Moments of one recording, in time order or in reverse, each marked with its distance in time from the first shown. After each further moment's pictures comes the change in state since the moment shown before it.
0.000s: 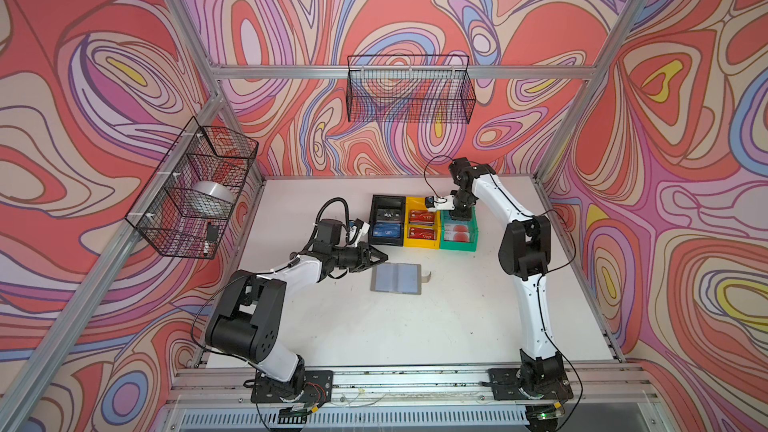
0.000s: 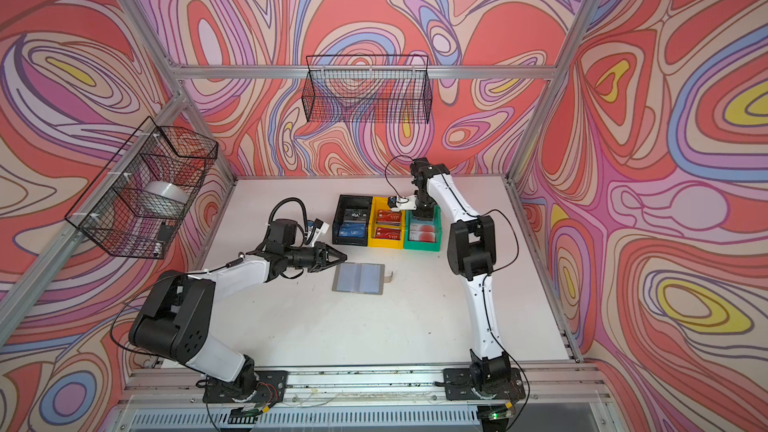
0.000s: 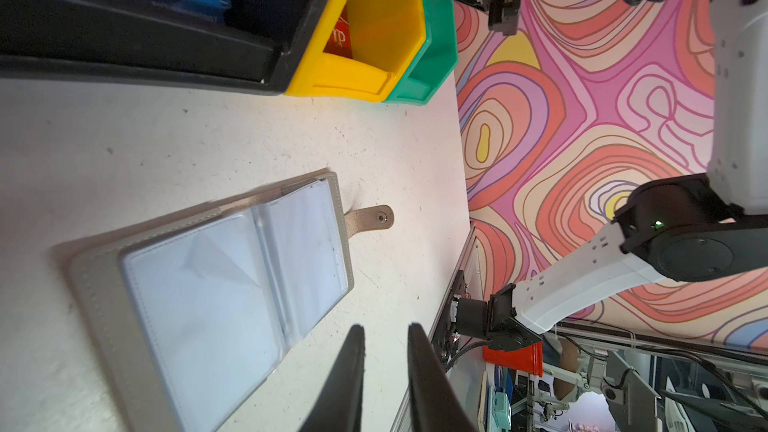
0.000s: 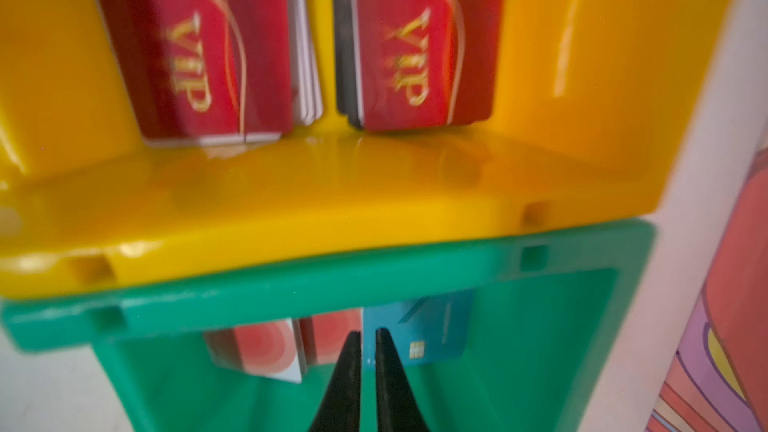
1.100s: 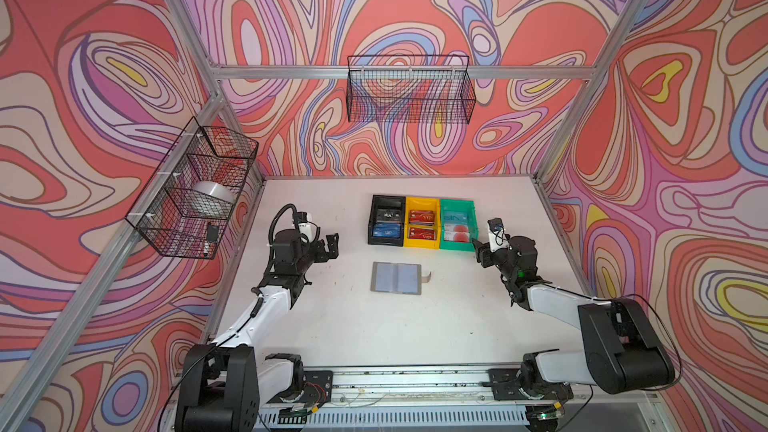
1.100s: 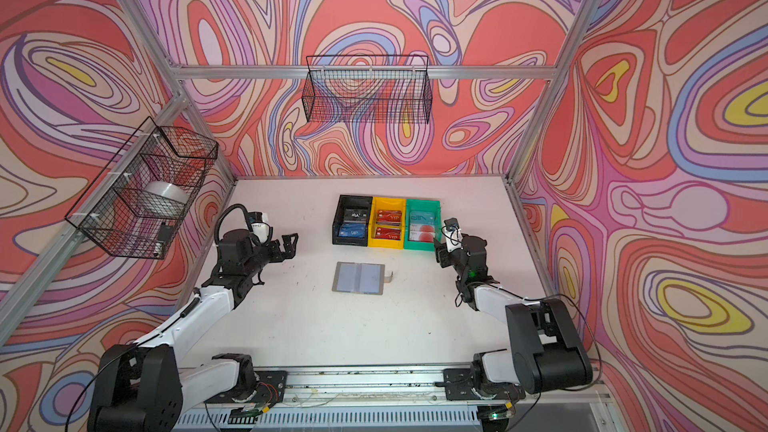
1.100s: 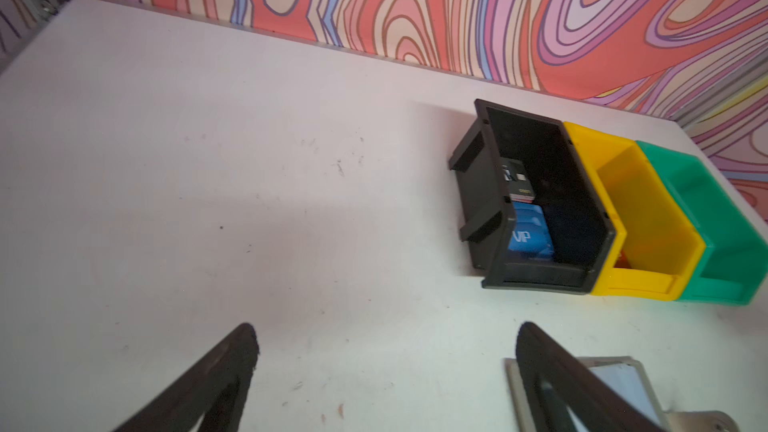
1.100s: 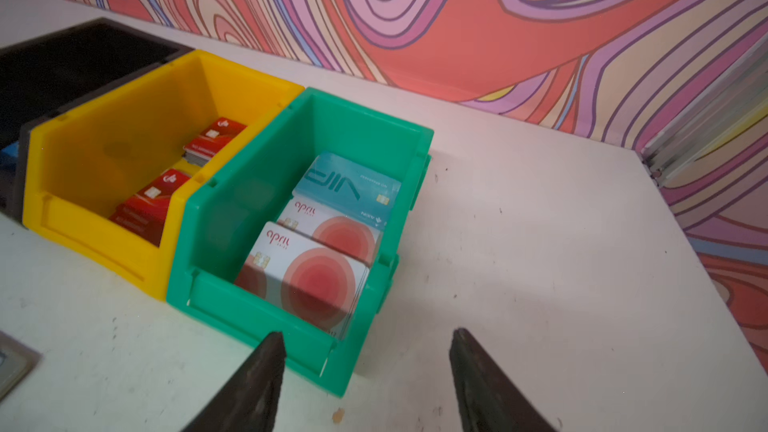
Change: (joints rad) left arm 0.256 -0.406 -0.258 0.172 -0.735 0.429; right arm -0.126 -0.935 -1.765 1.810 -0.035 1.007
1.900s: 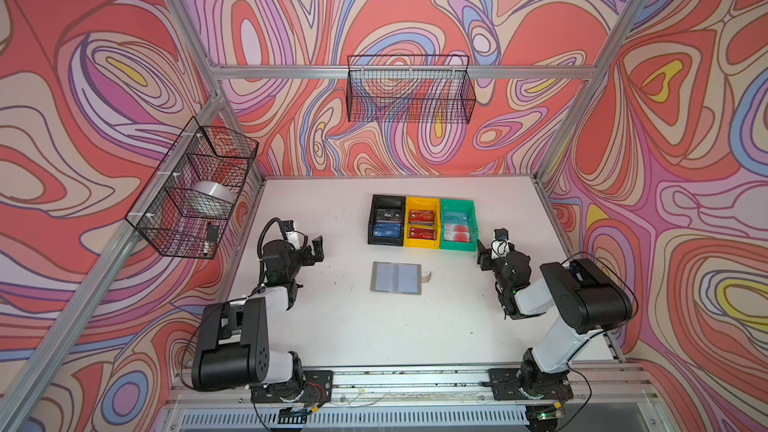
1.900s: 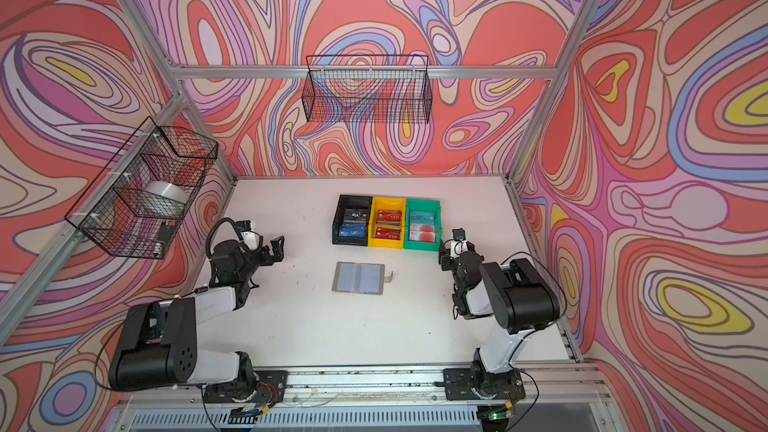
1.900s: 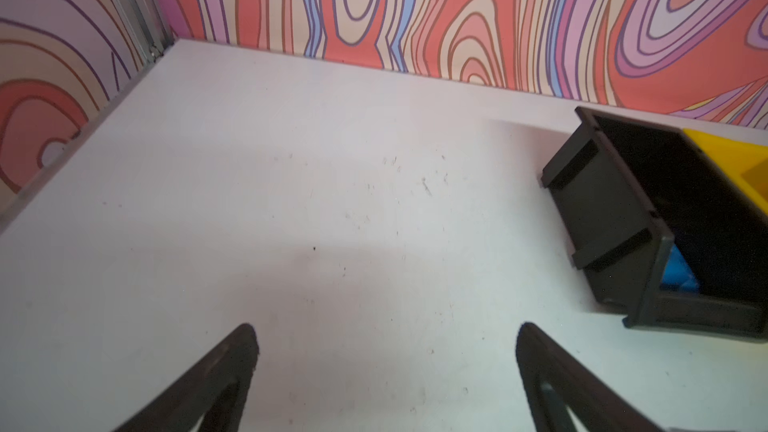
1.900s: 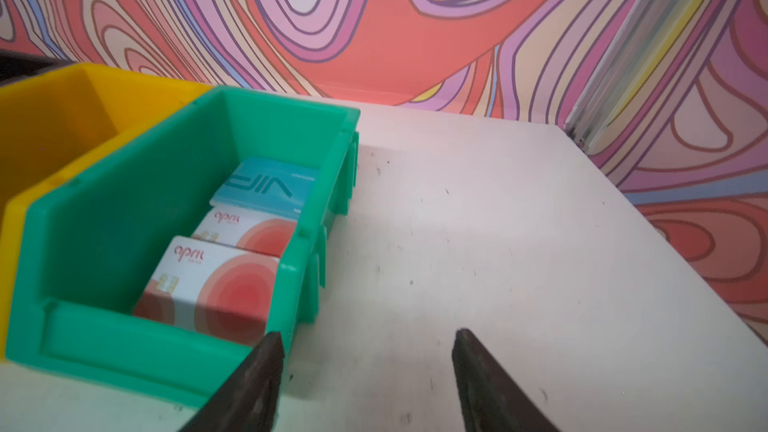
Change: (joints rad) left arm 0.155 0.274 -0.130 0.432 0.061 0.095; right arm -0.003 0.339 -0.153 0.604 0.174 0.086
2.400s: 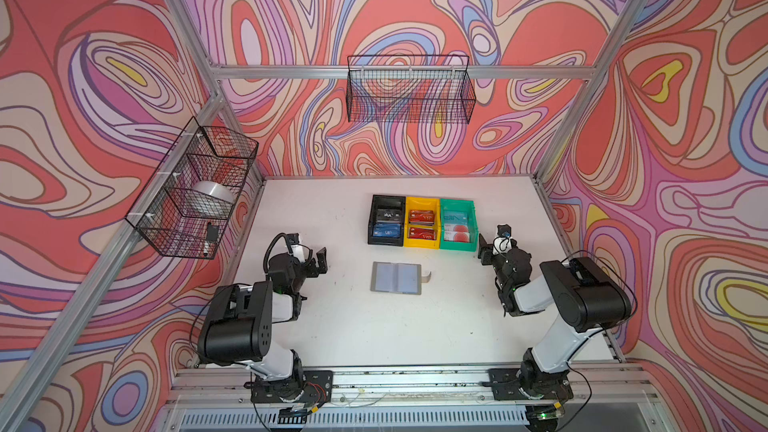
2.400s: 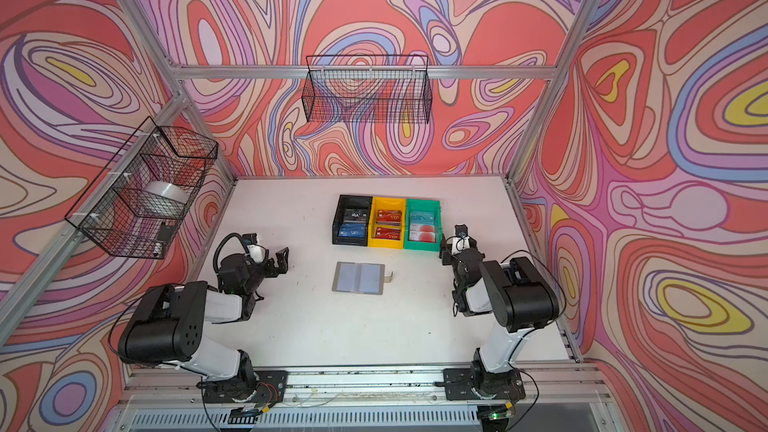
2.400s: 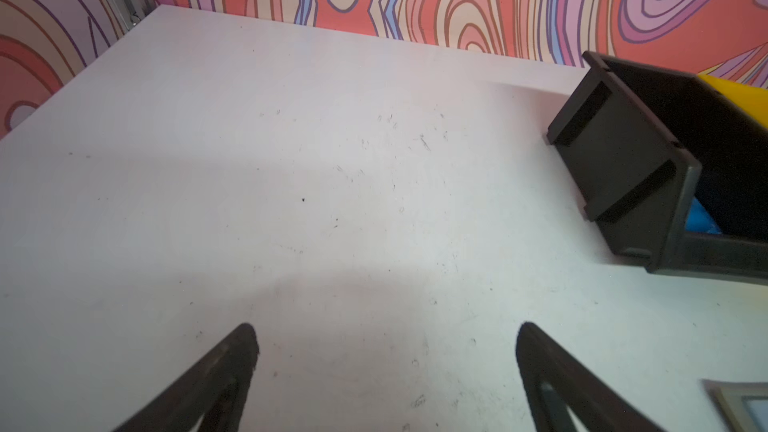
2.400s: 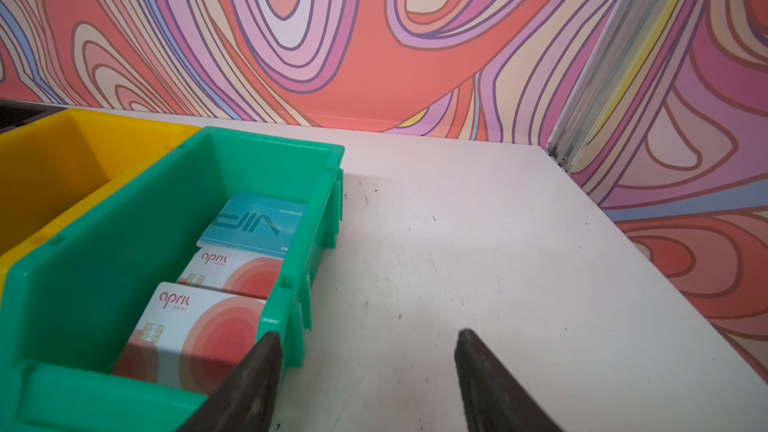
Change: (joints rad) left arm -0.020 0.099 -0.110 0.243 -0.009 0.019; right arm -0.010 -0.004 0.065 -0.009 0.010 0.015
